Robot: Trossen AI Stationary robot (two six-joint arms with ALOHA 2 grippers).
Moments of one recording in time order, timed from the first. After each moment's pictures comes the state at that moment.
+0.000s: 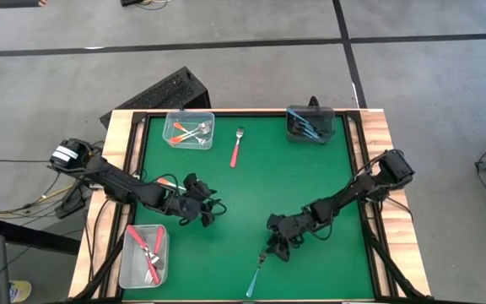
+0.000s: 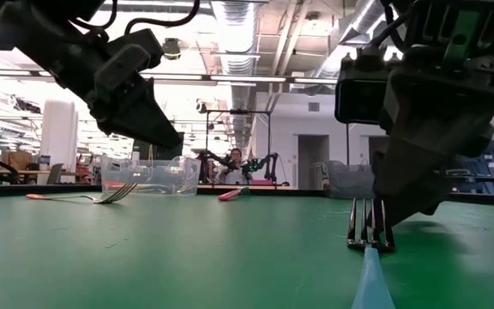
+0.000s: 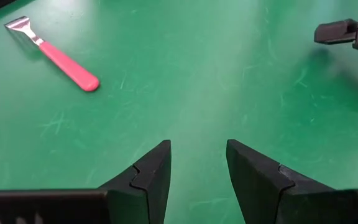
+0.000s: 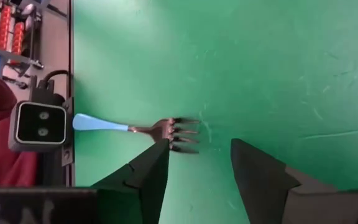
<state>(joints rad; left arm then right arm) -0.33 1.43 0.59 0.05 -0.62 -0.59 0.43 1.80 0.74 0.37 -0.10 0.90</state>
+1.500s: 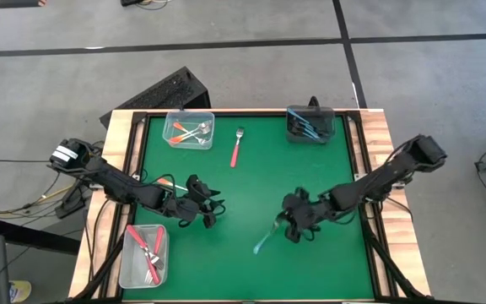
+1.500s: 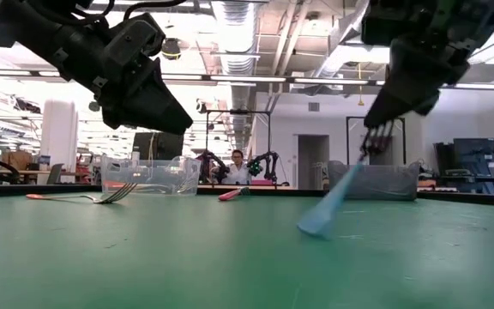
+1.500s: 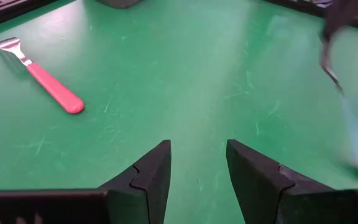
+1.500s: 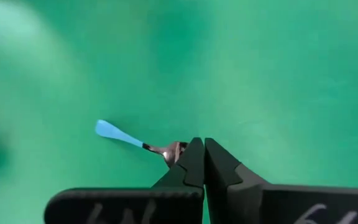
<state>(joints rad) -0.35 1.43 0.59 0.16 -0.64 -0.59 0.43 1.41 0.78 -0.24 0.35 0.70</state>
